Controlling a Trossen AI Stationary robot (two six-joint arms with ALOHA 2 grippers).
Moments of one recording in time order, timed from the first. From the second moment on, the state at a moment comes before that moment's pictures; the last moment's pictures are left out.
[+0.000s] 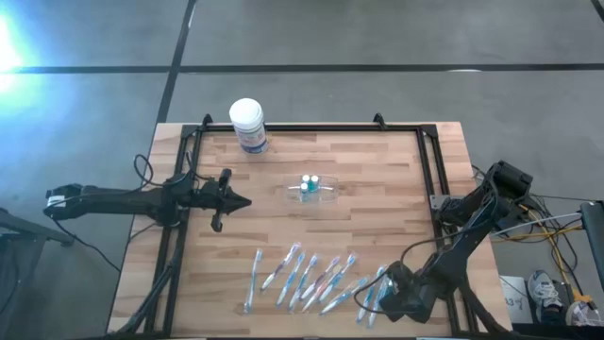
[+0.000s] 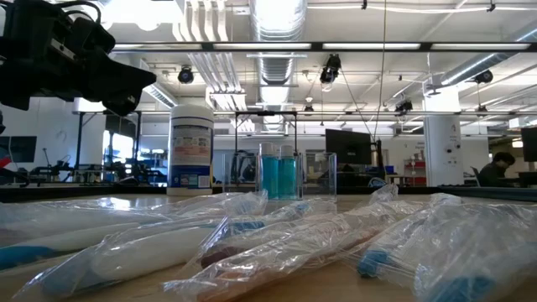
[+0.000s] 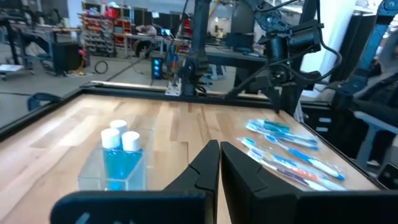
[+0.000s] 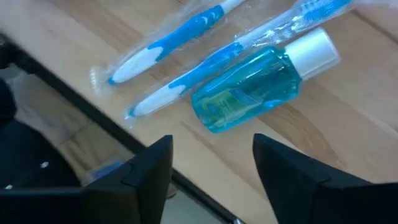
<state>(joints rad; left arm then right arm) 0.16 0.53 0.01 0.56 0.23 -0.11 0.92 1.56 0.92 -0.52 0.05 1.97</state>
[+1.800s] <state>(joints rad) 0.16 0.54 0.01 0.50 0.30 -0.17 0.75 1.75 0.99 -0.86 0.08 1.88</state>
